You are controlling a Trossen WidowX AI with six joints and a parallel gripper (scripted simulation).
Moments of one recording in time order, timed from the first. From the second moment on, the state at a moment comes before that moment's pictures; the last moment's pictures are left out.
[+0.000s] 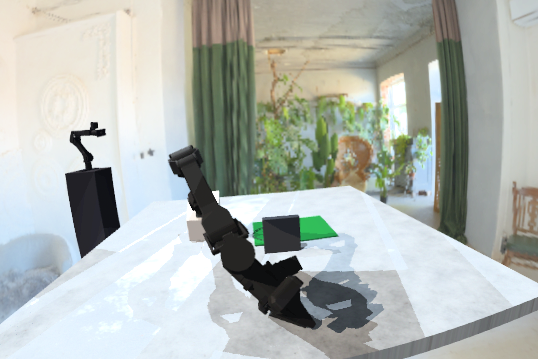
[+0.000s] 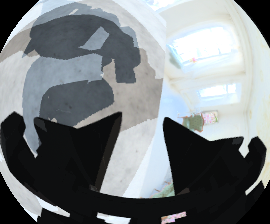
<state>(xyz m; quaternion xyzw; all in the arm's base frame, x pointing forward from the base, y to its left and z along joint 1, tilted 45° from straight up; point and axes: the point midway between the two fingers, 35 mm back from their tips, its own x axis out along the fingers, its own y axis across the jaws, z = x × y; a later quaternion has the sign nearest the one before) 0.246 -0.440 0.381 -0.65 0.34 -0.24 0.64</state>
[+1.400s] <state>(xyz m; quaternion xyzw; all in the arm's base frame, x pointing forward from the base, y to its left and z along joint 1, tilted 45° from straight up) 0.423 -0.037 0.033 -0.65 0.51 0.25 0.50</state>
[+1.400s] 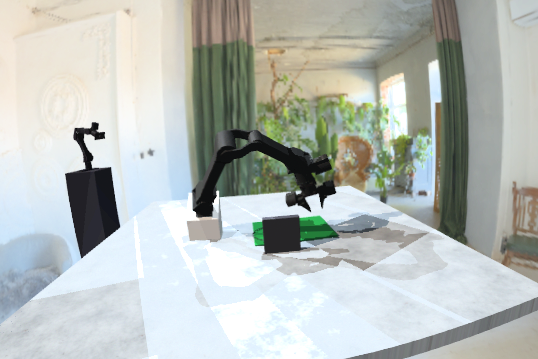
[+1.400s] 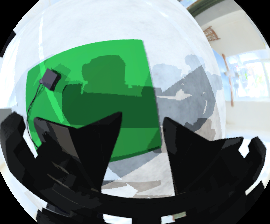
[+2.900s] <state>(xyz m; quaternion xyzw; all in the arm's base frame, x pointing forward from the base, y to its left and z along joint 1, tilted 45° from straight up) 0.280 0.006 -0.093 -0.76 0.48 0.43 -0.07</state>
